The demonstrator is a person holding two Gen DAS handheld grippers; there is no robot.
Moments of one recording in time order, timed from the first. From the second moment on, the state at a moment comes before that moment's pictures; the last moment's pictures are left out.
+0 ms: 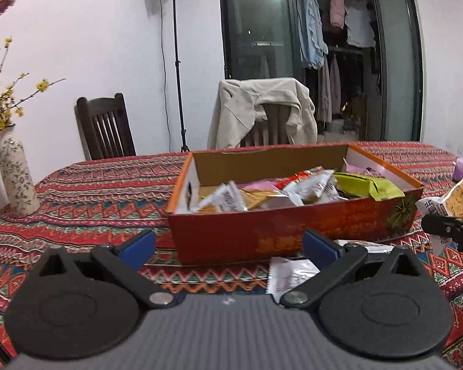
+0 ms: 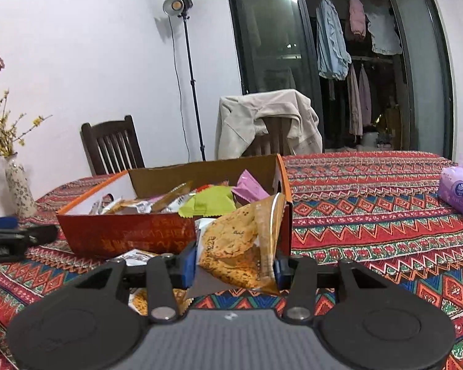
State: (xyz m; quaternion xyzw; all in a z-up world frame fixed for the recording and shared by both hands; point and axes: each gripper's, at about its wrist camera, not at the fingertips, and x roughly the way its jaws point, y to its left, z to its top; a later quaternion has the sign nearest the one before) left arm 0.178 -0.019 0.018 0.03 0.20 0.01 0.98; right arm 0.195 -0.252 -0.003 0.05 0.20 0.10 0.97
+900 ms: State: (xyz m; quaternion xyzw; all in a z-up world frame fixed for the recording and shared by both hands) left arm 0.239 -0.068 -0.021 0.05 0.34 0.01 0.94; right arm 0.192 -0.265 -0.007 0.07 0.21 0.09 0.97
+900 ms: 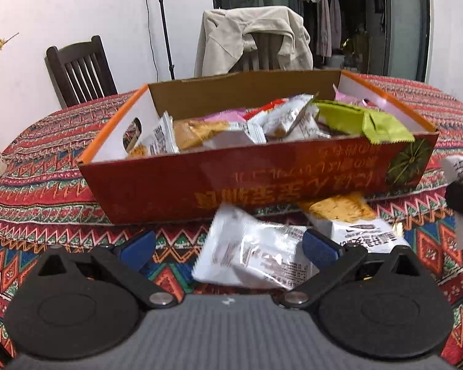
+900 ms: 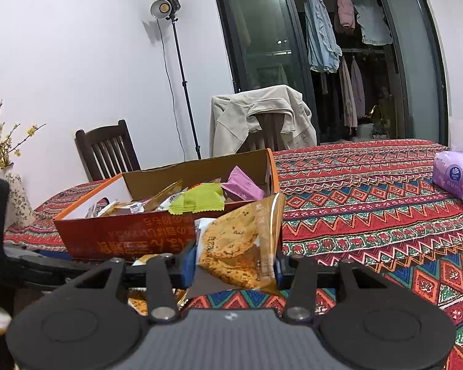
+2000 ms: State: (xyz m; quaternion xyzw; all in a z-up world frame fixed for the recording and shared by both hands) left arm 0.212 -0.047 -0.012 0.02 0.30 -0.03 0.95; right arm 0.197 -0.260 -0.009 0.07 0.22 0.10 0.97
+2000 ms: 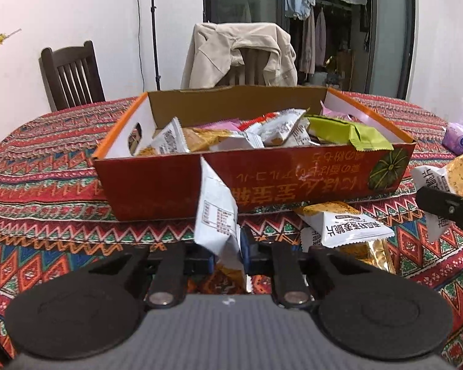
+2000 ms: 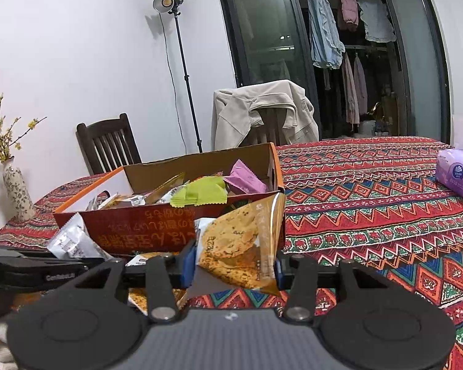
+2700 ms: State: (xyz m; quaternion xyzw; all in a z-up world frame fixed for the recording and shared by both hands) left arm 0.162 -0.019 0.033 0.00 0.21 -0.03 0.98; right arm 0.182 -0.245 0.012 0.05 0.18 0.15 0.97
